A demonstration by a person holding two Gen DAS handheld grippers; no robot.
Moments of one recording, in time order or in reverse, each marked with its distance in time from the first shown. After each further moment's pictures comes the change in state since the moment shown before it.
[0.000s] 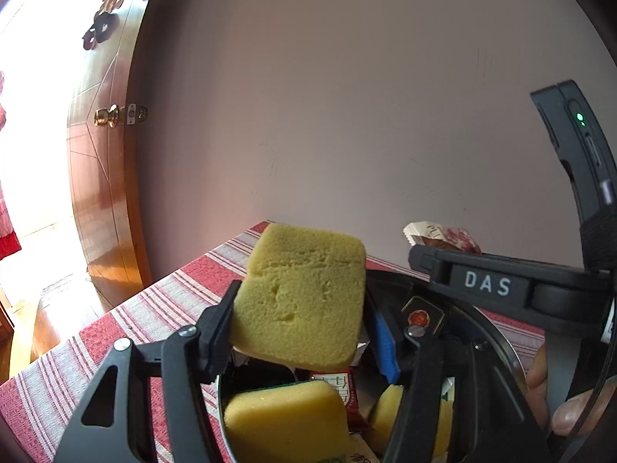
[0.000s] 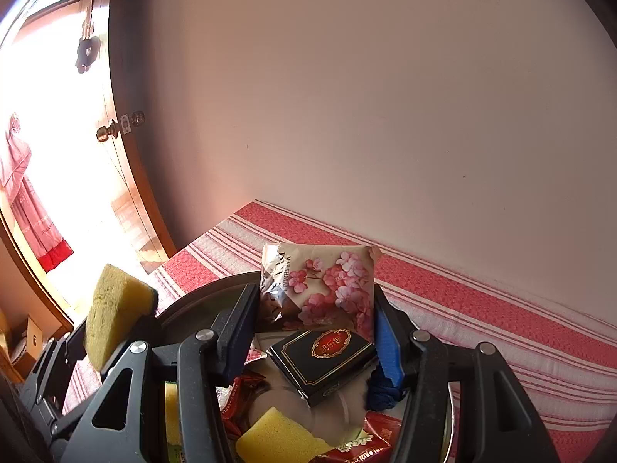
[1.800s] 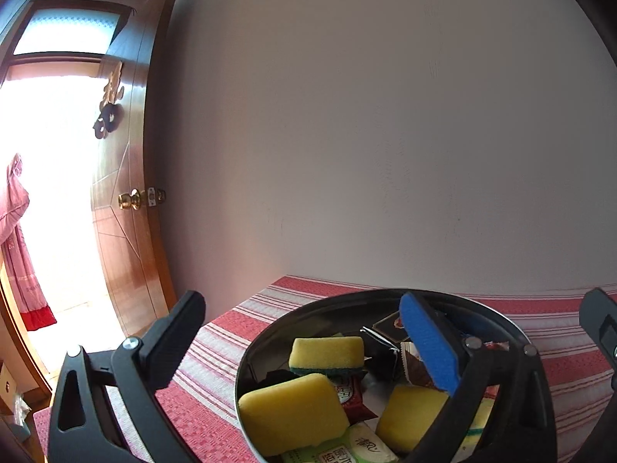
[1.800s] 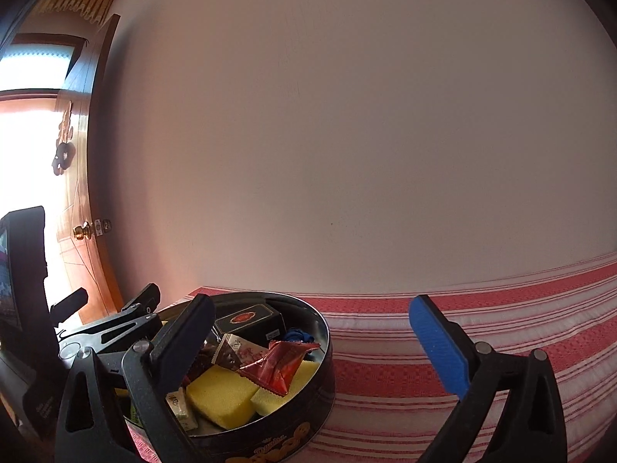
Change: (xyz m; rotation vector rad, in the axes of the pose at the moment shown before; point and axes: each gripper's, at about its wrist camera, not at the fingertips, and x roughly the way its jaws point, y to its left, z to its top) left arm -0.042 -0.043 -0.028 0.181 -0.267 0.157; right arm -0.139 -0.046 -0.139 0.184 -0.505 -0.202
